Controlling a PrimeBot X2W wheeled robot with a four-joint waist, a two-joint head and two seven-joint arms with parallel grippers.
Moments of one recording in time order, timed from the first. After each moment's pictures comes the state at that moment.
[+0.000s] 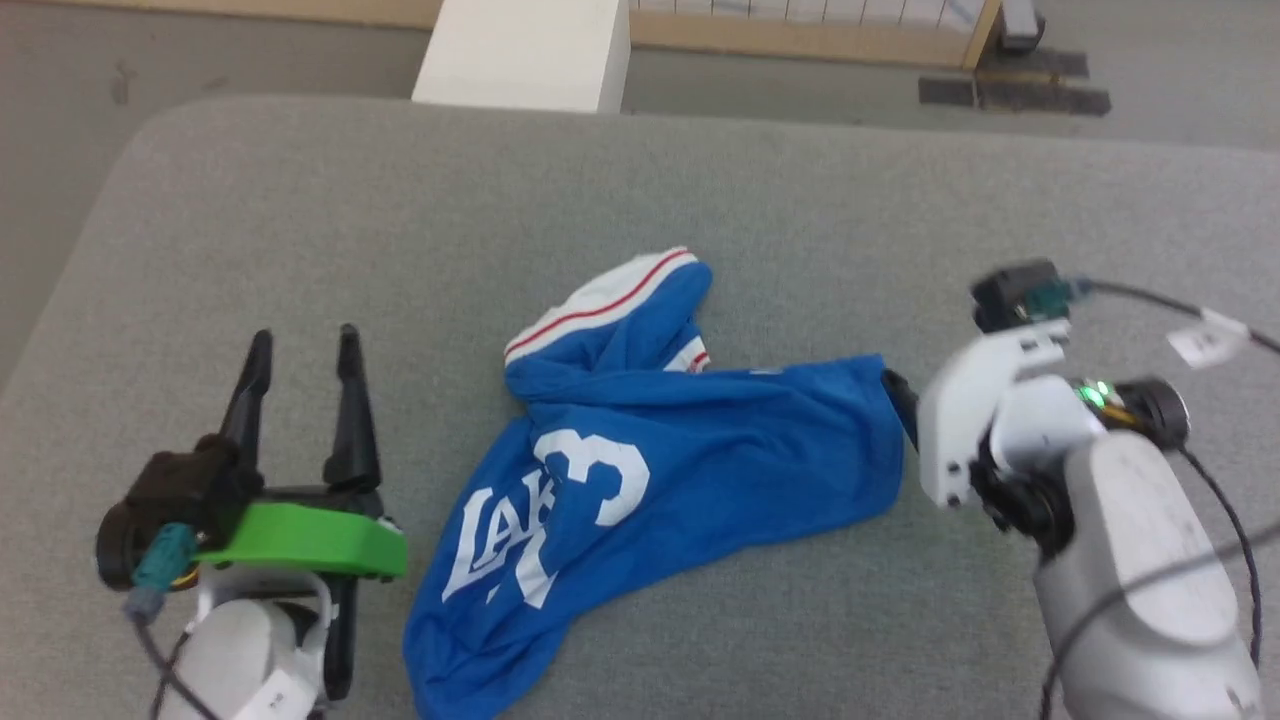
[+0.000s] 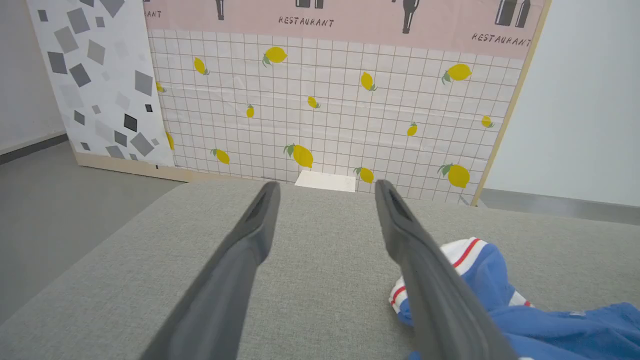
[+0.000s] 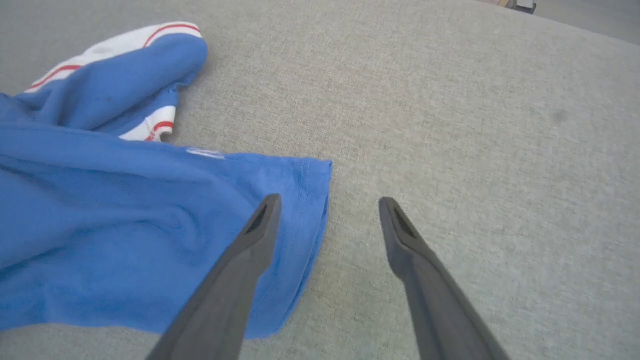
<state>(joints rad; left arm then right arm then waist) -0.15 0.23 -0.11 0.02 -0.34 0.07 -0.25 -0.44 -0.05 0.03 0.32 0.11 0.13 0.64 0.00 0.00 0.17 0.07</state>
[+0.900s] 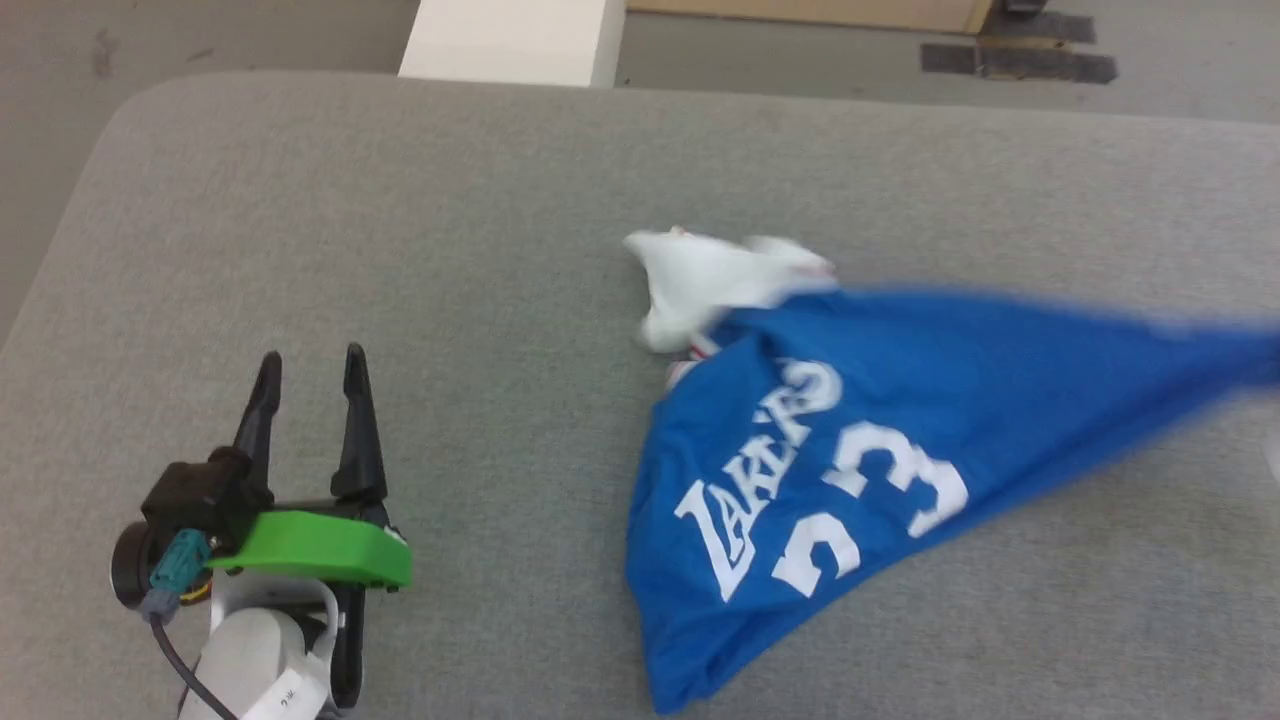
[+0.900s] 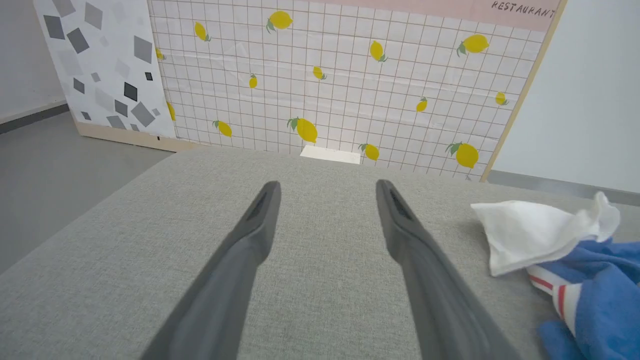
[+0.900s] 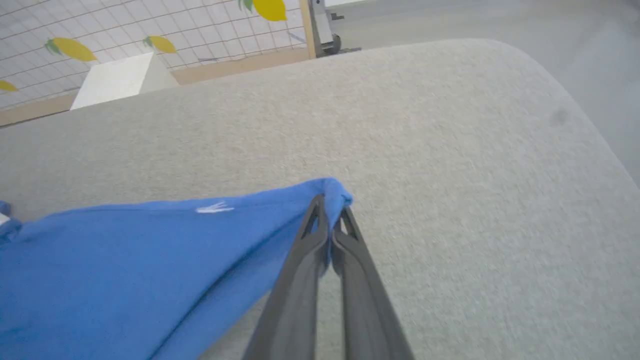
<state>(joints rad) -0.16 0.15 -0.03 0.10 -0.27 0.00 -0.26 -0.41 -0.25 -0.40 0.27 0.23 0.13 0.54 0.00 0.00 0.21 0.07</state>
